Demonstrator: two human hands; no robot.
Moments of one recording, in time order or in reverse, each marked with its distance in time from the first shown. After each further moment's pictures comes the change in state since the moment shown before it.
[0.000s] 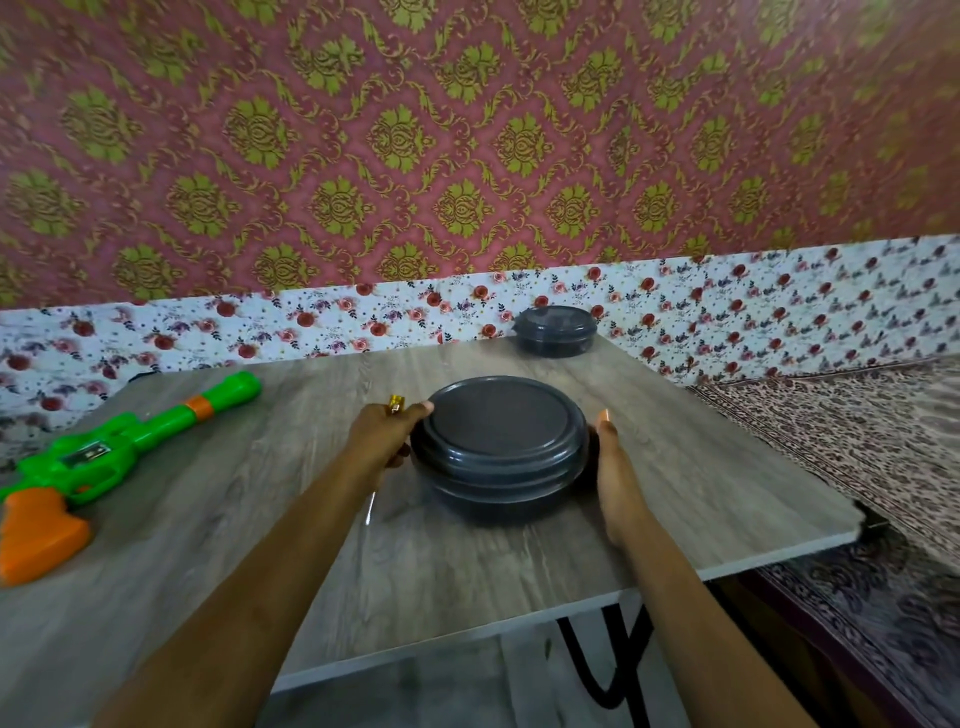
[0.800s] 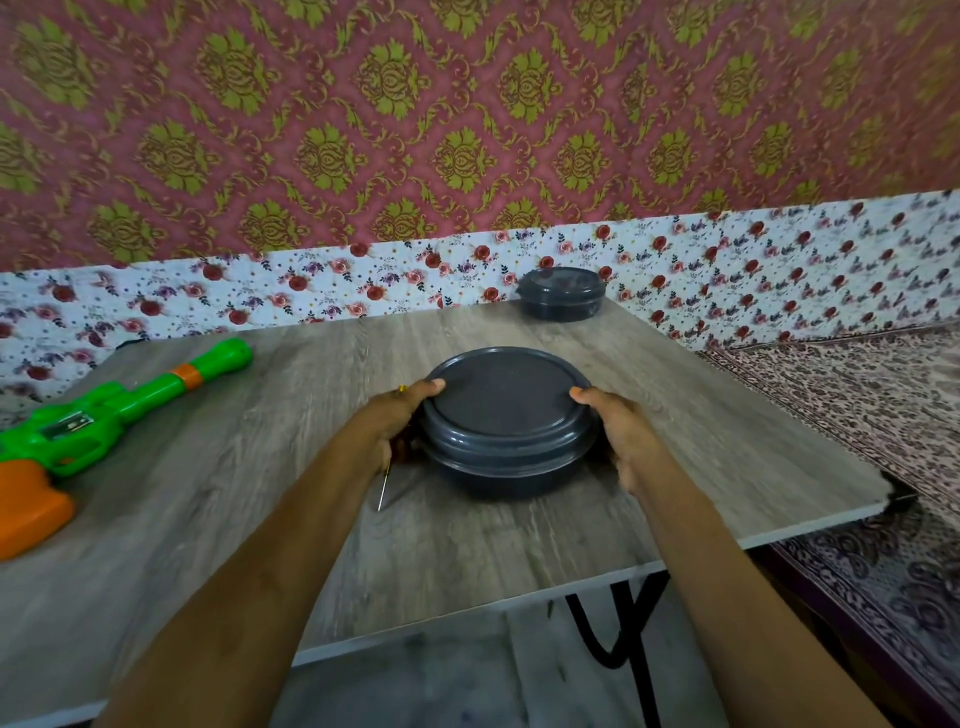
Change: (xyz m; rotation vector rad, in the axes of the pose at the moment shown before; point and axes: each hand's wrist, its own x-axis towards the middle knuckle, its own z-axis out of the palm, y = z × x) left_hand 0.006 -0.010 0.015 -0.191 -0.158 -0.276; right_hand 0.026 -0.007 -0.002 0.085 0.008 0.147
